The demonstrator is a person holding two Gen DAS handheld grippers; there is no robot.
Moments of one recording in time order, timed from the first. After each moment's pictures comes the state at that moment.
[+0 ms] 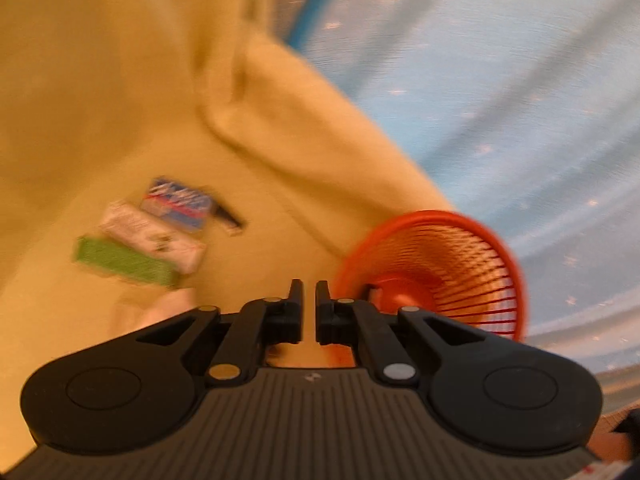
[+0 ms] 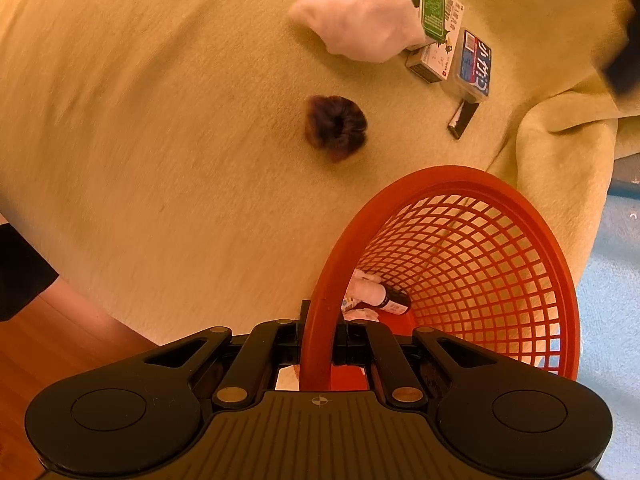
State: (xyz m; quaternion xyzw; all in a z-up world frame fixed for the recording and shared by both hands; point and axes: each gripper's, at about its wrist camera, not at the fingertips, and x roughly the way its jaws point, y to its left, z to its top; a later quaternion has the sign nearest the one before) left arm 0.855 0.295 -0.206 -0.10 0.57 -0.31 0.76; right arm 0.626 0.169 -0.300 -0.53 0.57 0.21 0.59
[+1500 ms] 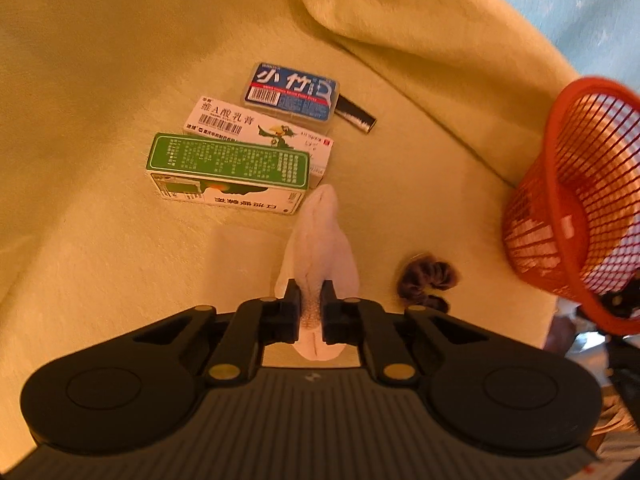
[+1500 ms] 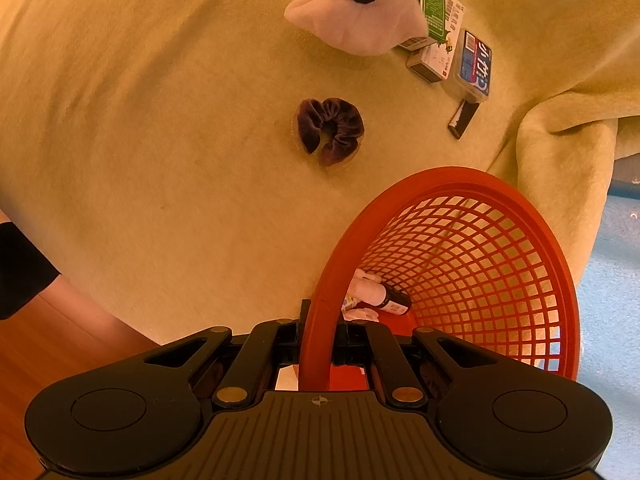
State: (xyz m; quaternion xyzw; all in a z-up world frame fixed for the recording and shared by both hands) left arm 0.841 0.331 -0.332 0.01 0.61 -0.27 0.75; right arm 0.628 0.165 -0.302 -0.53 0.57 0.21 0.60
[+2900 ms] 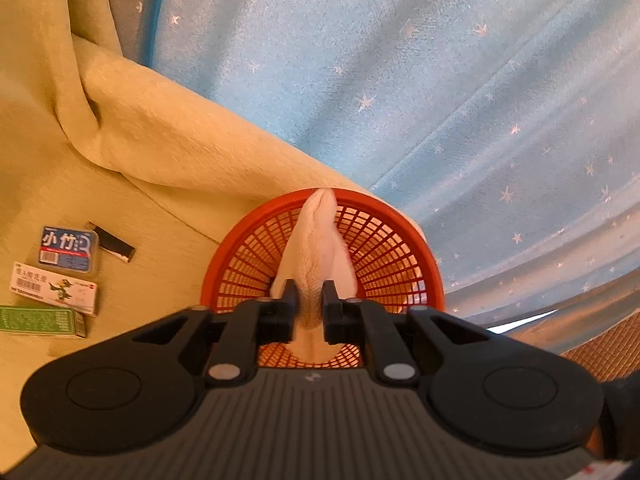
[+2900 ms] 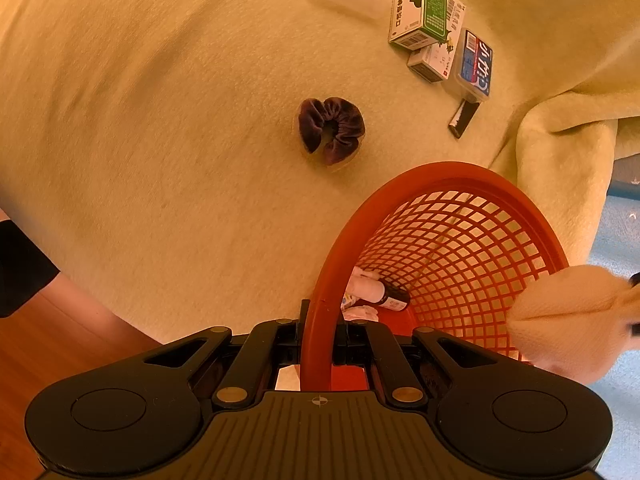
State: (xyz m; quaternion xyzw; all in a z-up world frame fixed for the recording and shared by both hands) left arm 0.832 0.203 -0.170 -0.04 0.54 -0.45 0.71; right arm 0.628 0.167 -0.302 -0.53 0.57 0.21 0.59
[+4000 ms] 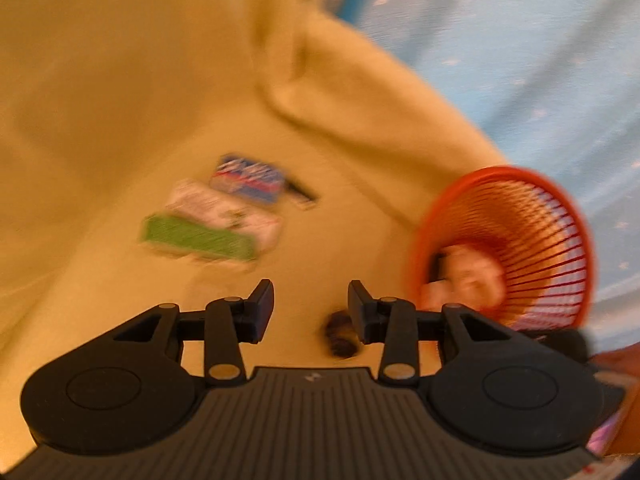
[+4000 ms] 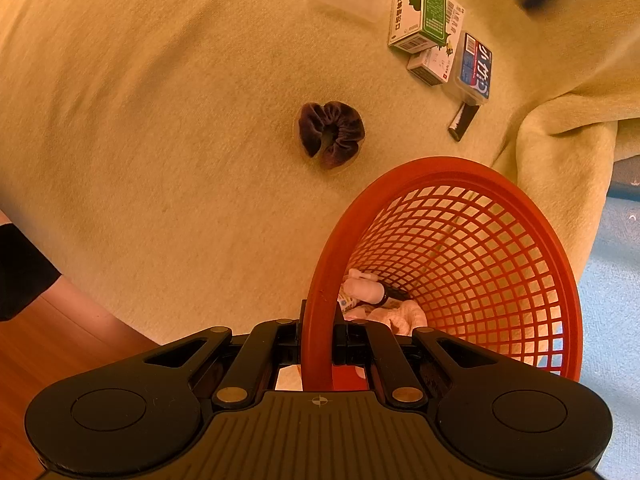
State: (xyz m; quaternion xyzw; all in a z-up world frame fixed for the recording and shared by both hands) left arm 0.847 0.335 -0.239 -0.03 0.57 -0.27 0.77; right arm 0.626 0.169 -0.301 -0.53 0.57 0.21 0.60
